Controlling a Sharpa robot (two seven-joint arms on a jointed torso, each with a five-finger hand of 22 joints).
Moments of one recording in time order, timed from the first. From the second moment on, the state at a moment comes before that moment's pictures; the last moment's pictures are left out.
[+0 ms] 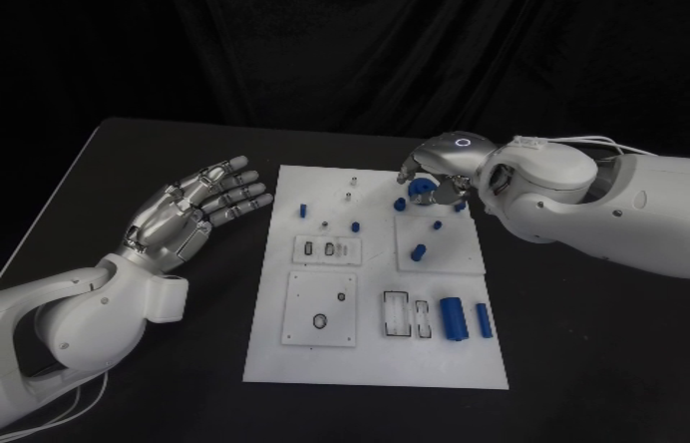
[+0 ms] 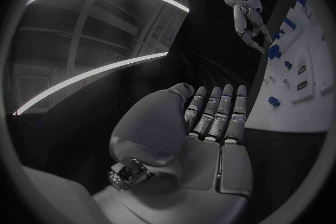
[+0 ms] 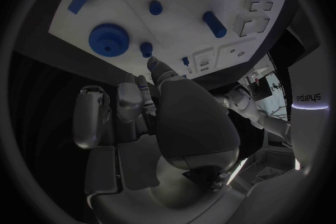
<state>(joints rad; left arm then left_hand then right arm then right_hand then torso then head) 1.28 -1.14 -0.20 1.79 0.17 0.04 0.68 1.41 0.16 0.18 0.18 0.60 0.58 0.15 0.17 0.07 0.43 0.28 0.47 0.08 0.49 0.25 0.39 0.09 0.12 0.46 0.29 0.27 0.11 1.54 -0.90 -0.25 1.63 -1.71 -0.20 -0.18 1.45 -0.07 0.17 0.10 0.20 0.82 0.11 0.18 0.11 0.77 0.10 0.41 0.07 1.44 -0.02 1.22 0.86 0.09 1.42 0.09 1.41 1.22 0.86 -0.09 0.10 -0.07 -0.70</state>
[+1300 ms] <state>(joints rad) 1.28 -1.12 -0.21 1.77 0.17 0.07 0.68 1.40 0.16 0.19 0.17 0.60 0.58 0.15 0.17 0.07 0.43 0.28 0.47 0.08 0.49 0.26 0.40 0.09 0.11 0.46 0.29 0.27 0.11 1.45 -0.85 -0.25 1.53 -1.71 -0.31 -0.12 1.44 -0.07 0.22 0.09 0.32 0.82 0.12 0.14 0.11 0.80 0.11 0.40 0.07 1.44 -0.01 1.23 0.89 0.09 1.41 0.10 1.41 1.22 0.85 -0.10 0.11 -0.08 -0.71</state>
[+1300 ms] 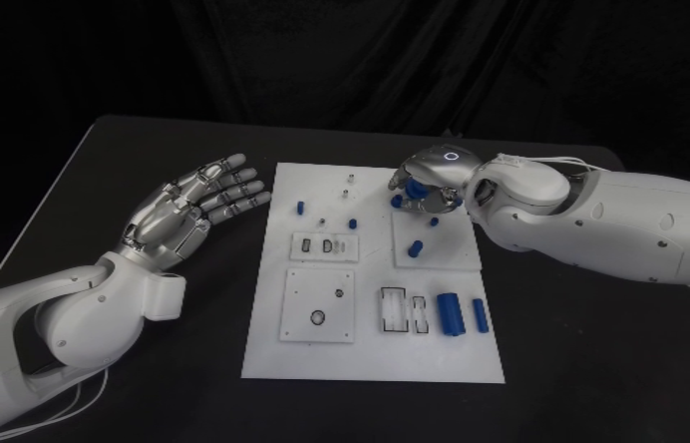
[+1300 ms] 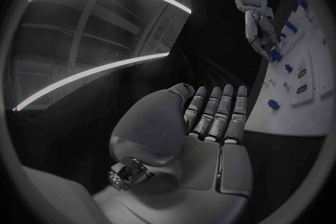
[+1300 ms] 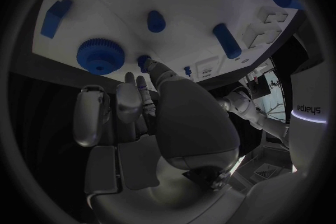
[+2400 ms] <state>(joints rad) 1.28 -1.11 -0.21 1.75 0.17 0.09 0.68 1.40 0.16 0.20 0.17 0.60 0.58 0.16 0.17 0.07 0.43 0.28 0.47 0.08 0.49 0.26 0.40 0.09 0.11 0.46 0.29 0.27 0.11 1.43 -0.82 -0.25 1.50 -1.68 -0.41 -0.08 1.46 -0.05 0.30 0.02 0.30 1.00 0.12 0.31 0.20 1.00 0.06 0.48 0.12 1.45 -0.02 1.25 0.94 0.08 1.42 0.09 1.41 1.25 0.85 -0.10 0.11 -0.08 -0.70</state>
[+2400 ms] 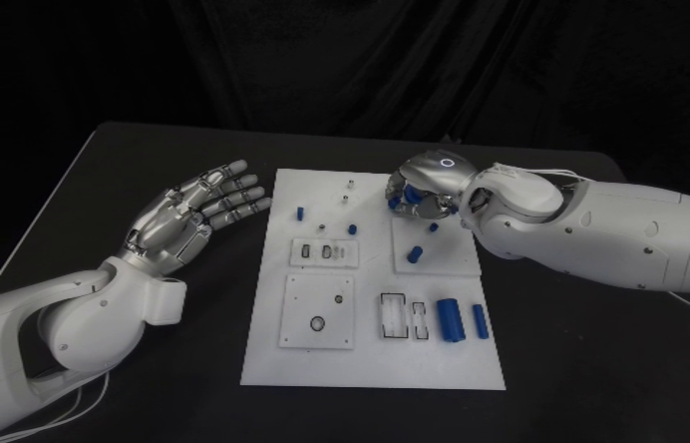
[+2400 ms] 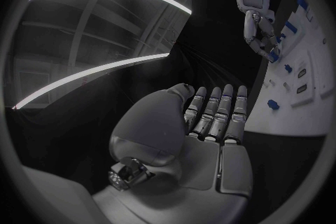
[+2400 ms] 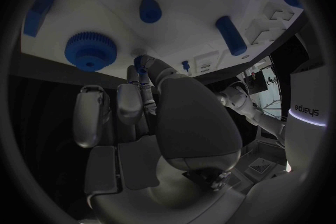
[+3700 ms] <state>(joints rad) 1.28 -1.09 -0.21 1.73 0.17 0.10 0.68 1.39 0.16 0.21 0.17 0.60 0.58 0.16 0.17 0.07 0.43 0.28 0.47 0.08 0.48 0.26 0.41 0.09 0.11 0.46 0.29 0.27 0.11 1.47 -0.57 -0.24 1.27 -1.57 -0.38 -0.02 1.47 -0.04 0.30 0.02 0.28 0.95 0.13 0.30 0.36 0.99 0.06 0.45 0.12 1.45 -0.02 1.25 0.95 0.08 1.42 0.09 1.41 1.25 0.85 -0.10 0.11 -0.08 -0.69</state>
